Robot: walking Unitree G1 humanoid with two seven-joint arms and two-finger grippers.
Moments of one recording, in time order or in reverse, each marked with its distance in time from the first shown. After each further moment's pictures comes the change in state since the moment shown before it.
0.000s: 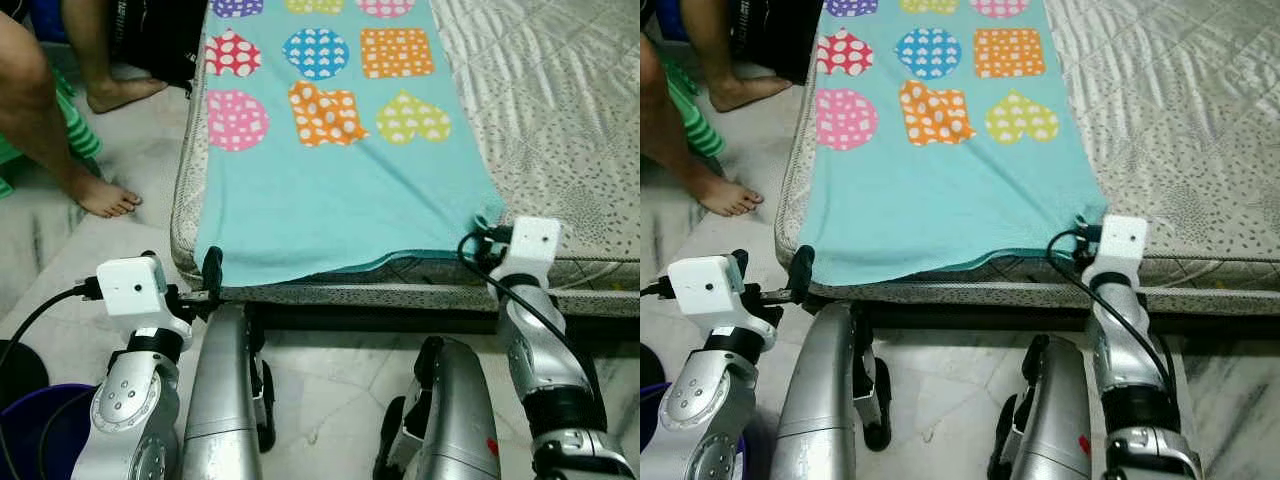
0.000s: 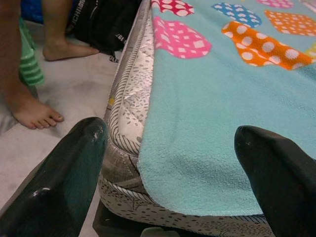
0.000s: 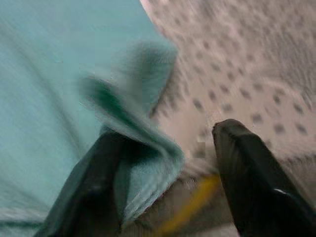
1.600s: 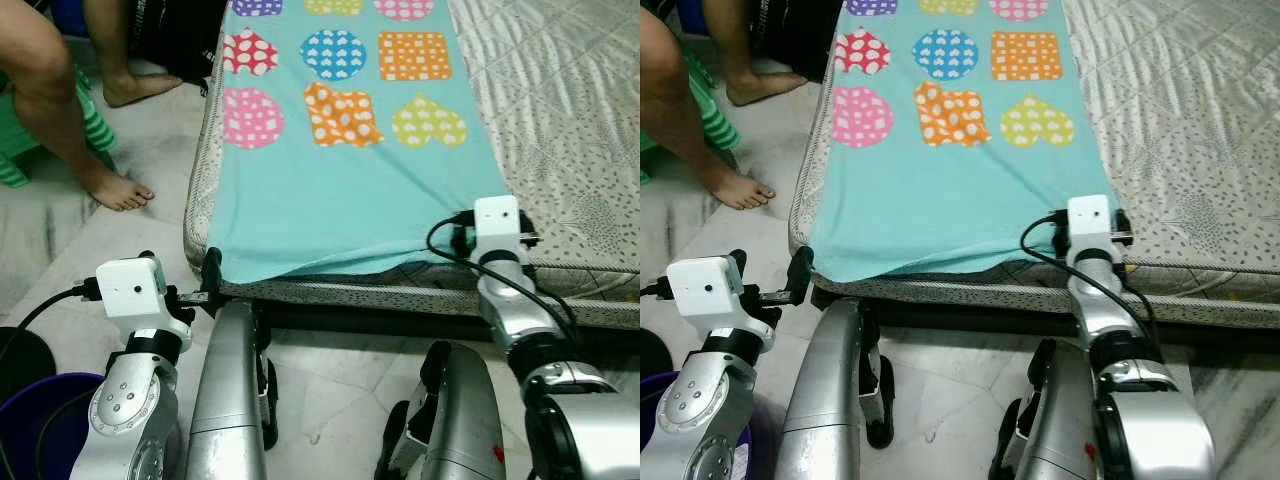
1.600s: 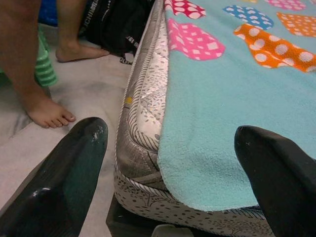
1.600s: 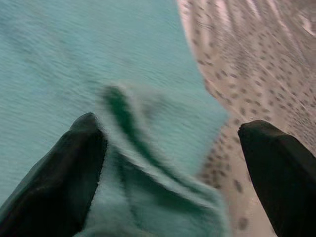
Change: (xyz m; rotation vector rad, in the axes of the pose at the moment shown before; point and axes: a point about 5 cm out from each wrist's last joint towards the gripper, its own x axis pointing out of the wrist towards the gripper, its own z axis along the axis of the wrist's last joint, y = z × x) left arm -0.002 0.000 0.001 0.020 -0.004 -0.002; right arm 0.032 0.017 0.015 -0.276 -0.031 -0.036
